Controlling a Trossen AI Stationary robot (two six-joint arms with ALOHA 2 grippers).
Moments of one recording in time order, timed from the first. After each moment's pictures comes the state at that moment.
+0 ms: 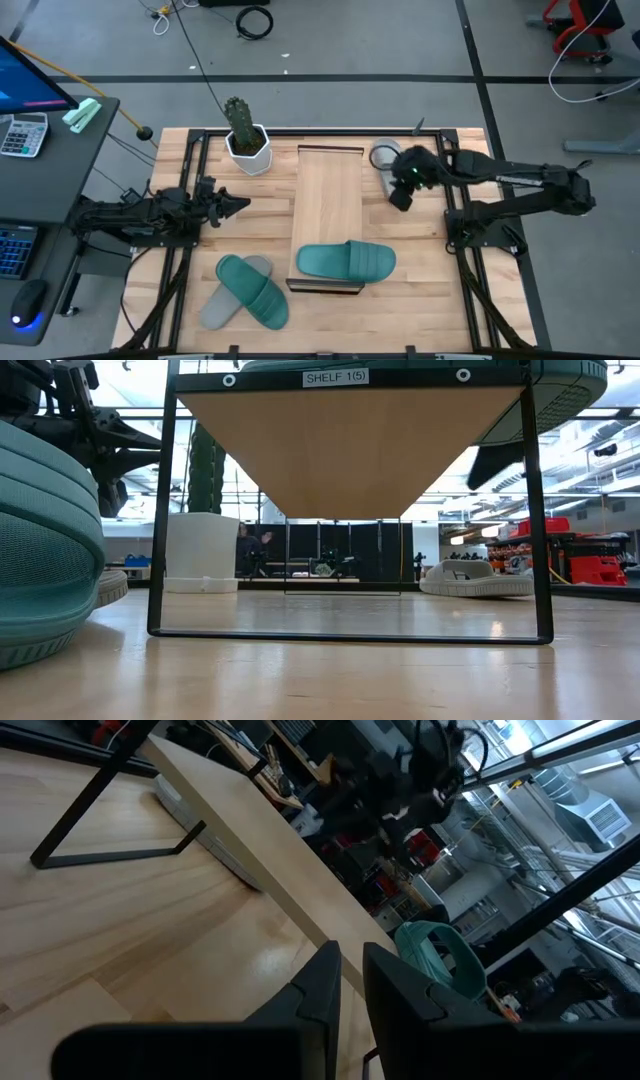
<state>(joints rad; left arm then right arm) 0.01 0.03 0.01 0.04 -0.17 -0.84 -0.26 1.07 0.91 -0.82 0.19 0.20</state>
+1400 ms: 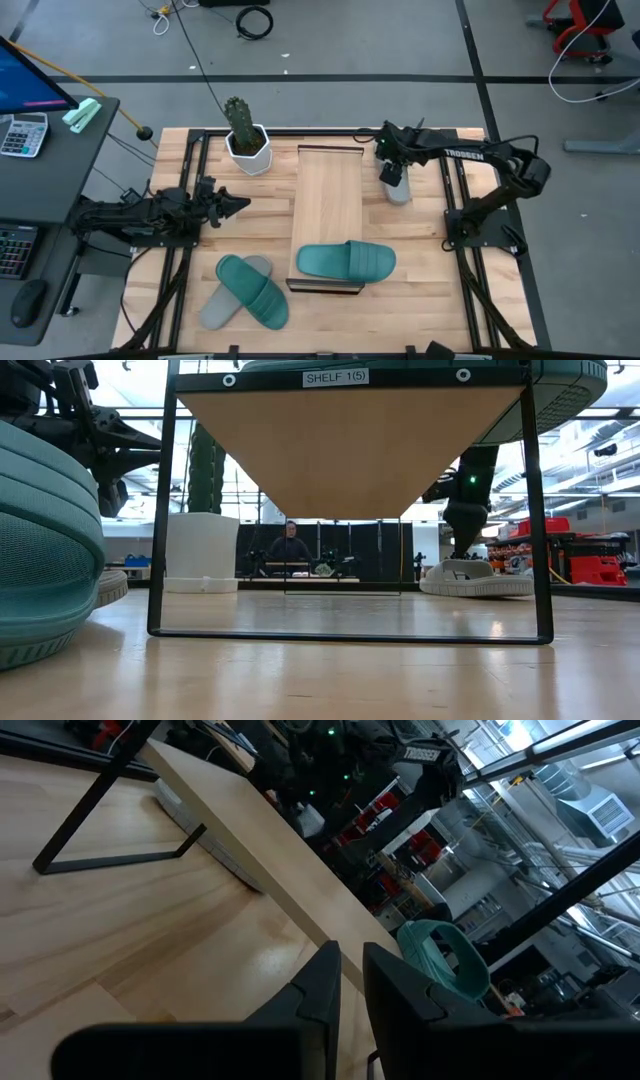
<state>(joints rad) 0.01 0.03 0.01 0.04 -0.17 -0.82 -0.62 1.51 0.94 -0.69 0.29 -0.17</state>
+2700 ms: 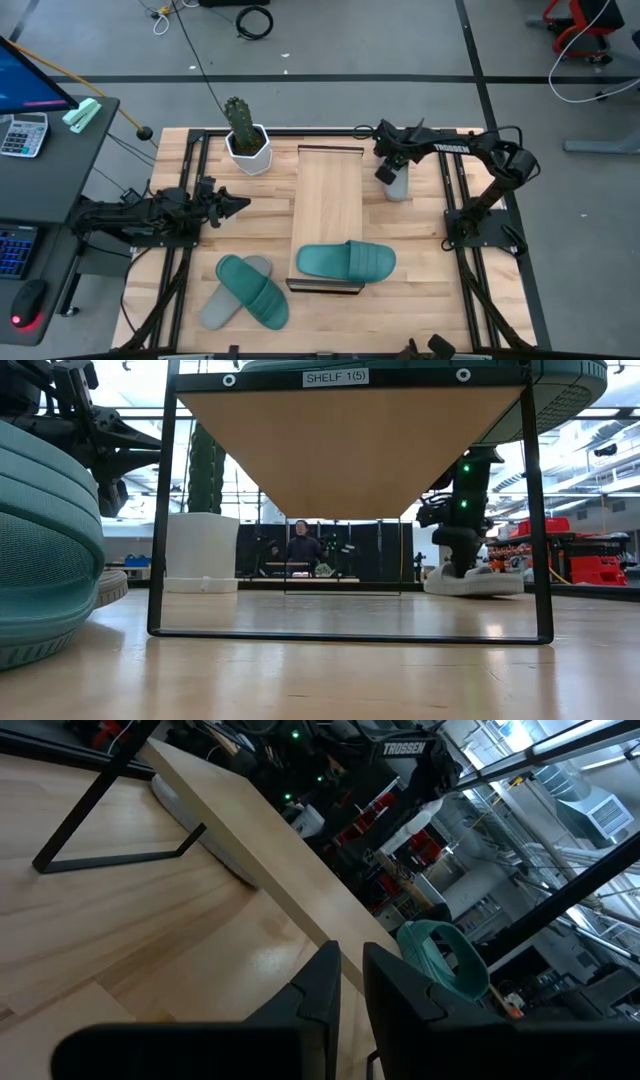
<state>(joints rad) 0.01 0.03 0.01 0.04 -0.17 -0.83 -0.70 1.63 0.94 -0.65 0.26 -0.08</state>
